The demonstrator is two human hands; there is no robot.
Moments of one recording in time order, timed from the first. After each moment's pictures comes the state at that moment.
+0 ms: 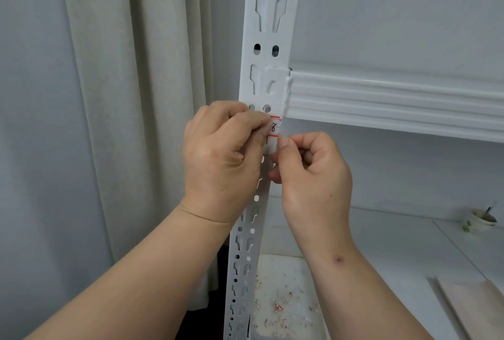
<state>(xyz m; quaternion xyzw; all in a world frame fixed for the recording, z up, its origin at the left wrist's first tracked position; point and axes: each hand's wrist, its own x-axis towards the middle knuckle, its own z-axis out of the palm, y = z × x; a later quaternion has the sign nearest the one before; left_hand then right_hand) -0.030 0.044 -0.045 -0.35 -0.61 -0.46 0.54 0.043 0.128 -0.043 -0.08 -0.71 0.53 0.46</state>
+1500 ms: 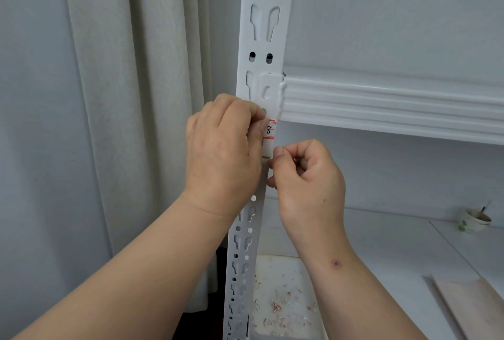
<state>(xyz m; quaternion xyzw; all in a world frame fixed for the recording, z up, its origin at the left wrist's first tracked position) -0.023 0.044 -0.029 -0.34 -0.68 -0.41 0.51 0.047 0.130 -0.046 -0.09 -0.73 0.50 0.45</state>
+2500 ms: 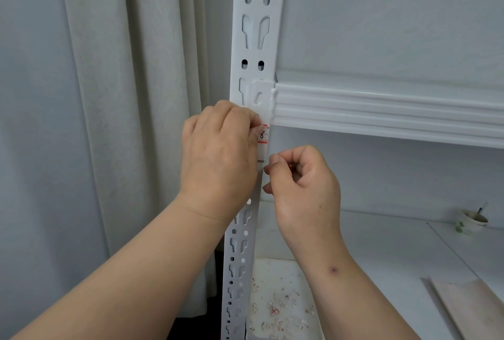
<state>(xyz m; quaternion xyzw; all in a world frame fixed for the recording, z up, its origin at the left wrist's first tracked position) -0.019 0.044 -0.026 -0.33 -0.71 -0.34 0.52 0.055 0.132 -0.047 -0.08 -0.74 0.50 0.43</state>
